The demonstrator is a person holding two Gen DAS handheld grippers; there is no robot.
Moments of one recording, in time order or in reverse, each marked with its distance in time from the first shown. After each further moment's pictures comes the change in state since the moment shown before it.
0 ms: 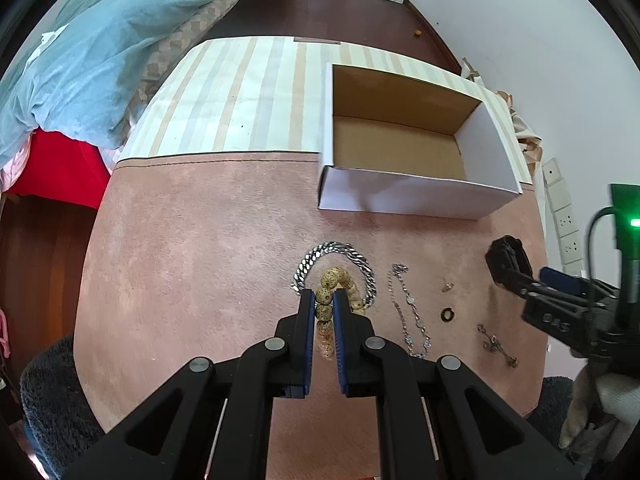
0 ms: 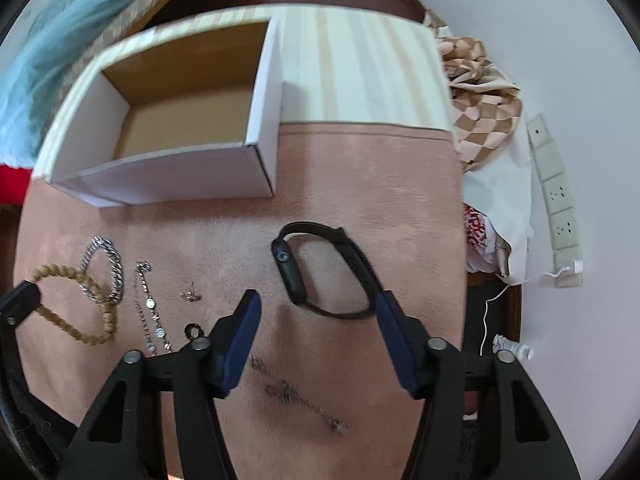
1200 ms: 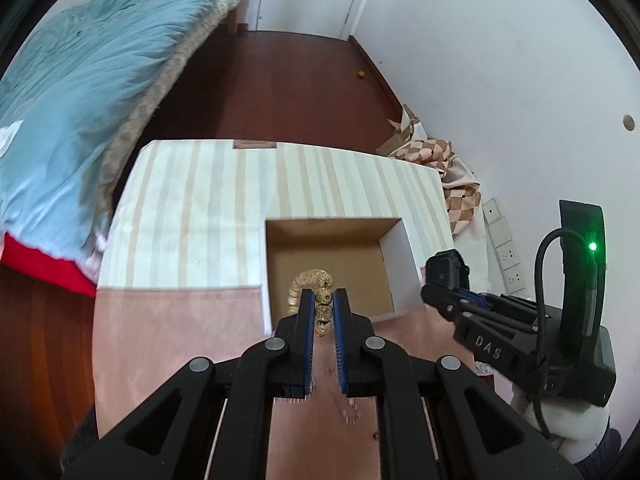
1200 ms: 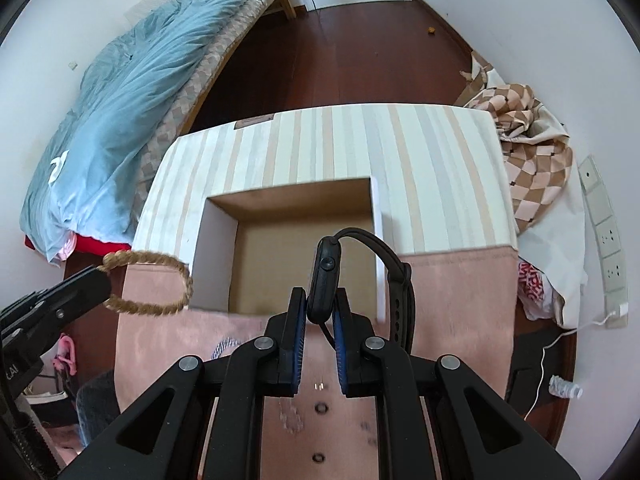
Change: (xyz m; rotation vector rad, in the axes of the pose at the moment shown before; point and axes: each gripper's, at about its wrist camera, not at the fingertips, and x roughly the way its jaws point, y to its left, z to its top) left arm -0.068 -0.025 0.111 0.098 -0.115 -0.186; right arm -0.081 0.020 0.079 0.052 -0.161 0.282
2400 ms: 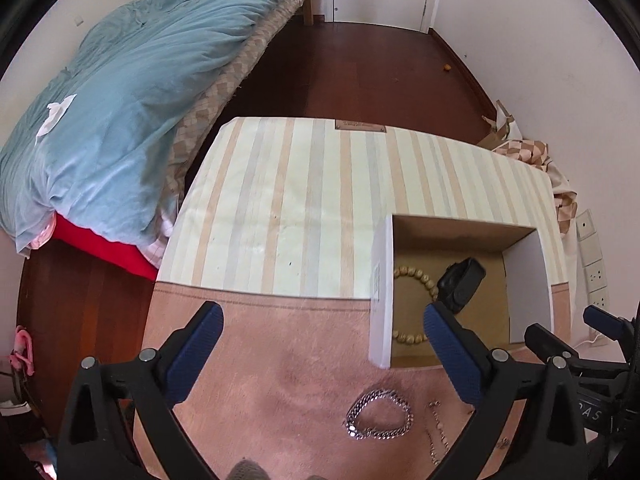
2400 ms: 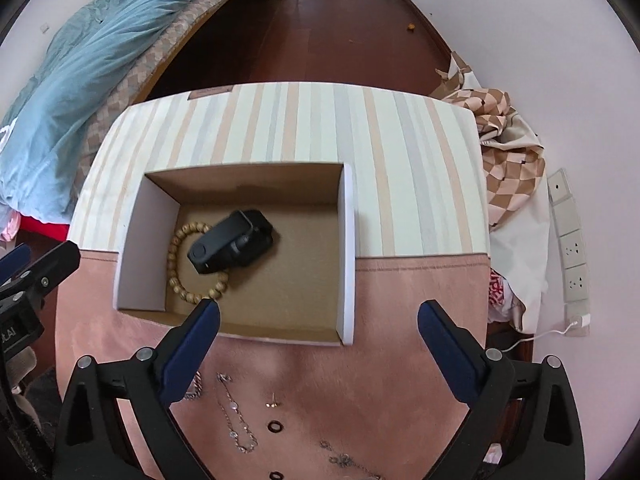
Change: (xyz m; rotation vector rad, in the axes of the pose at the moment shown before) left arm 0.045 0.052 -0.015 -0.081 0.003 0.319; right arm 0.037 0.007 -0.003 -0.058 0.046 -0.215
